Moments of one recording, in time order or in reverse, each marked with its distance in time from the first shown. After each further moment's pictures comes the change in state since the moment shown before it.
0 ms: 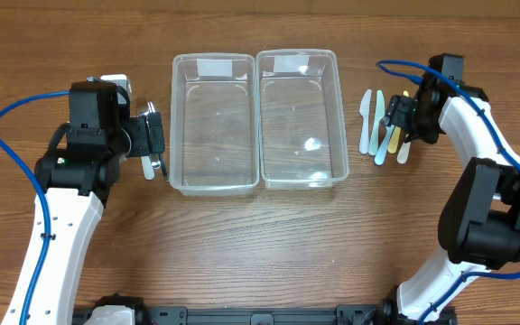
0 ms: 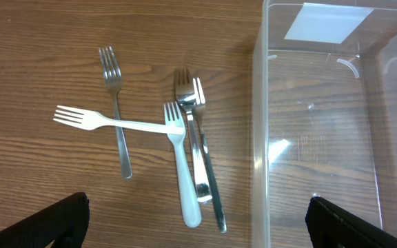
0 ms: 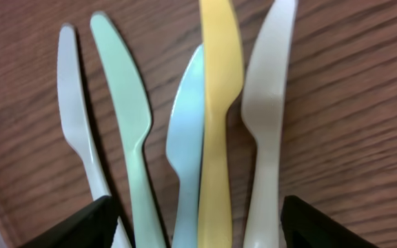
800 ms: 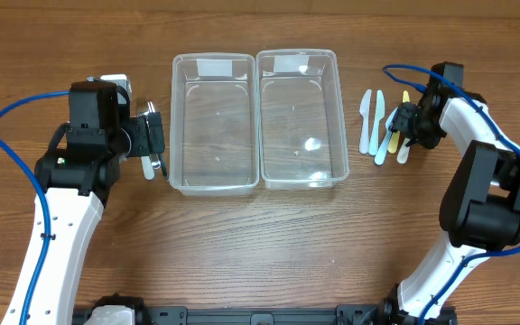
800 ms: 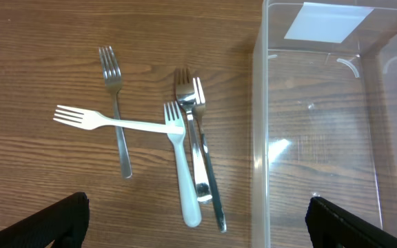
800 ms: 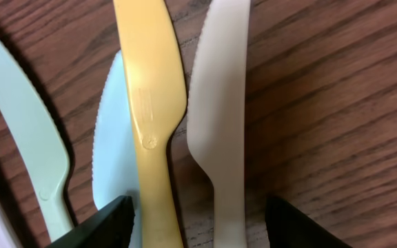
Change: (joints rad) left arm 0.000 0.000 0.000 0.000 0.000 0.000; right arm -0.043 0.110 0.000 0.062 0.026 0.016
